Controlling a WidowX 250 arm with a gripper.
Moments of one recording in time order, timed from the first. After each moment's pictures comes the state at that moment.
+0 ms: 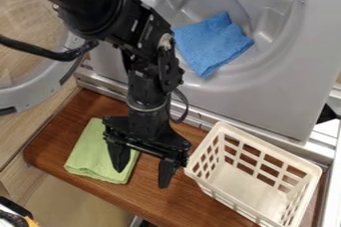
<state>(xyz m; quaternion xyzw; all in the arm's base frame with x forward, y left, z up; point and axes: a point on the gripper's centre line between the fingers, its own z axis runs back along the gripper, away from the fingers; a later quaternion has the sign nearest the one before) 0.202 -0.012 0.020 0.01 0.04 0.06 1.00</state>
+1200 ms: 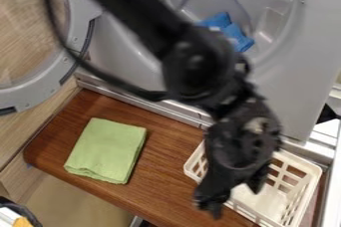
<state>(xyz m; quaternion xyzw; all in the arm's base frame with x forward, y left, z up) 0.234 -0.123 -0.004 -0.06 -0.09 0.50 0.86</state>
